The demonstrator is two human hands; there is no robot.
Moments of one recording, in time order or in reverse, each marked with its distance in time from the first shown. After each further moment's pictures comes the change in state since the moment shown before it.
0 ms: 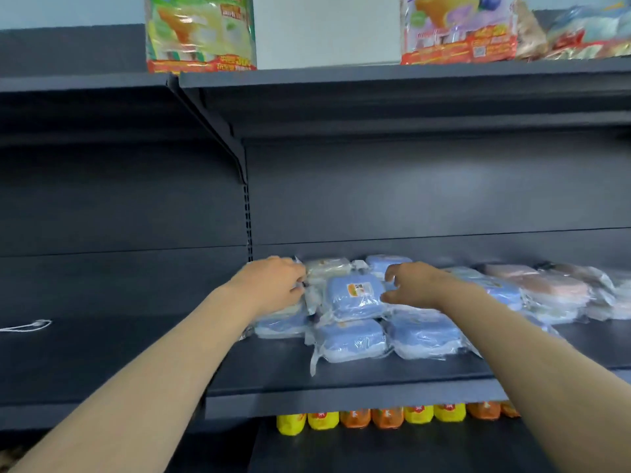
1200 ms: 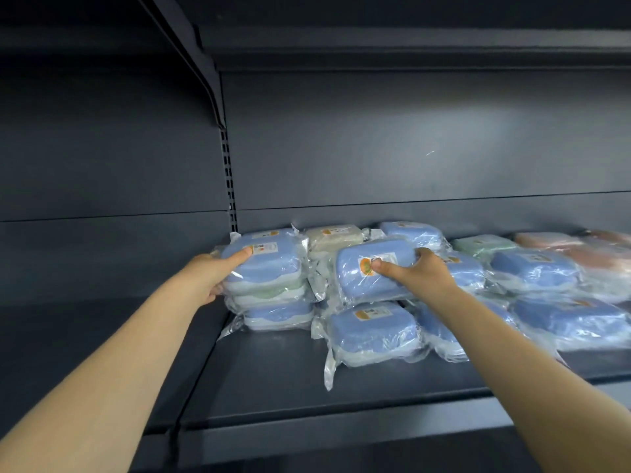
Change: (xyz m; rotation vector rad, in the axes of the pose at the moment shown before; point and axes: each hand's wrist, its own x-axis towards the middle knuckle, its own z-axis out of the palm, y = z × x) left_hand 0.075 -0.111 0.133 -1.362 -0.055 -0.937; right_hand 0.094 -0.010 0.088 0.921 0.277 0.405
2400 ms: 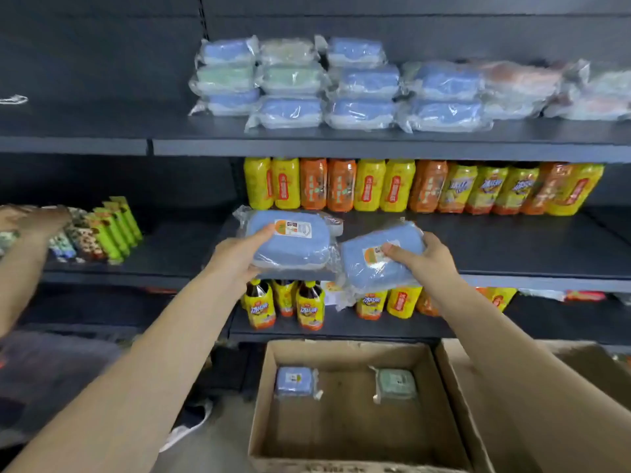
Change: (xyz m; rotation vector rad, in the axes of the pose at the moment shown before) left_hand -0.363 -0.183 0.167 -0.439 0.044 -0.275; right_hand -0.259 0.253 -0.150 0.156 -0.203 0.254
